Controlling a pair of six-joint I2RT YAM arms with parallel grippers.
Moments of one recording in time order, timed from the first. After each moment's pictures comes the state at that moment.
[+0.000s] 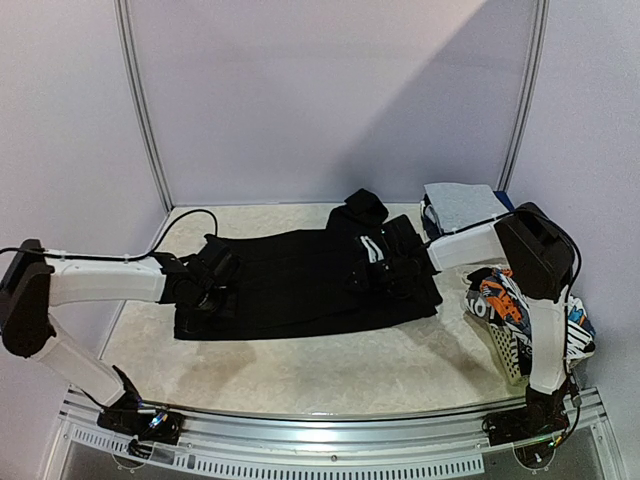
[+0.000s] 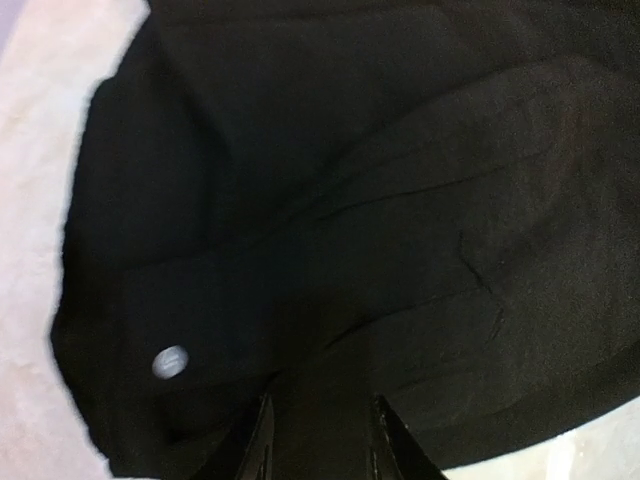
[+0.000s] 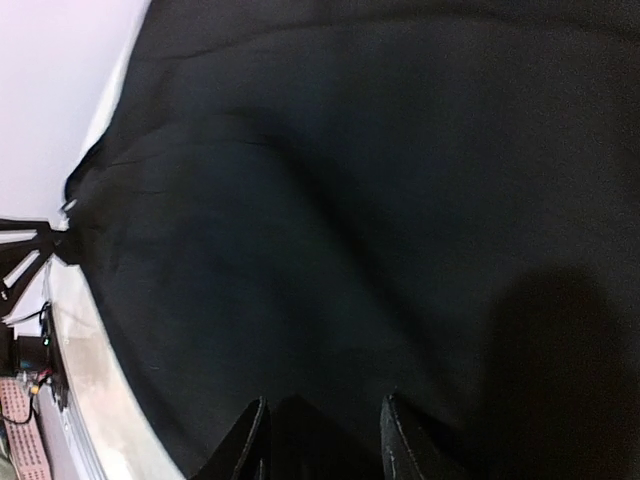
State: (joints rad) left arm -0.70 1.44 0.79 -0.47 -0.42 -0.56; right arm 0.63 2.11 1.30 0.00 -0.48 0.44
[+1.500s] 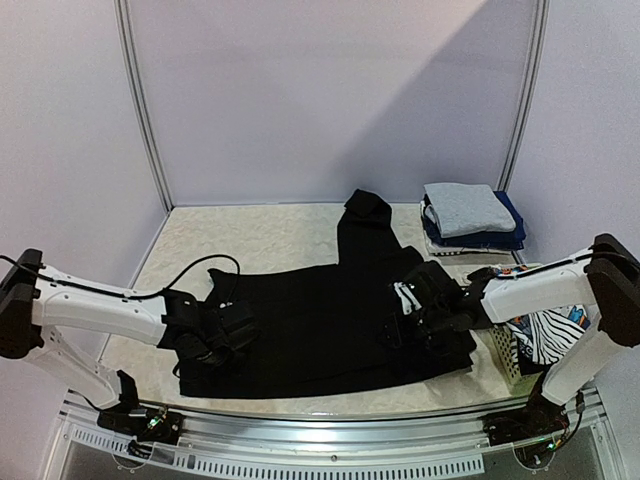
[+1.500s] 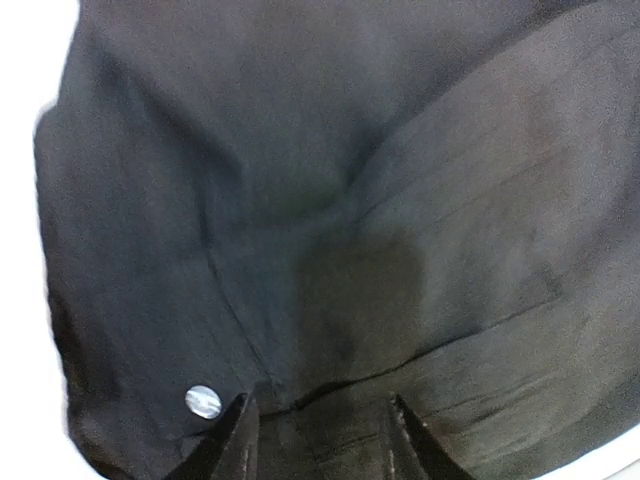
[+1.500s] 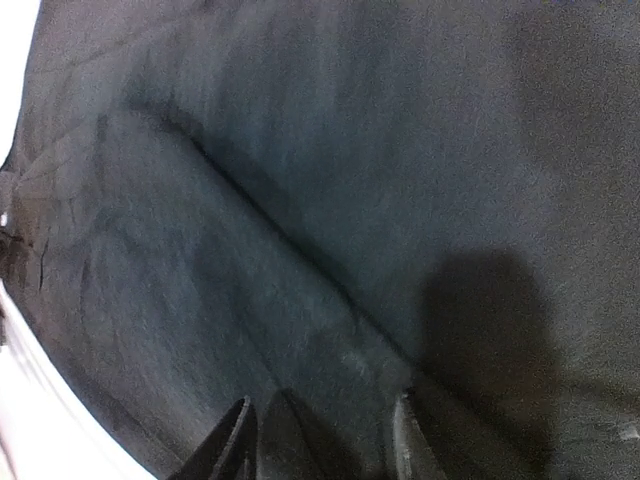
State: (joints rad) left arm -1.12 1.40 0.71 -0.69 -0.39 -0.86; right arm 0.84 1.58 0.72 -0.09 -0.13 0.62
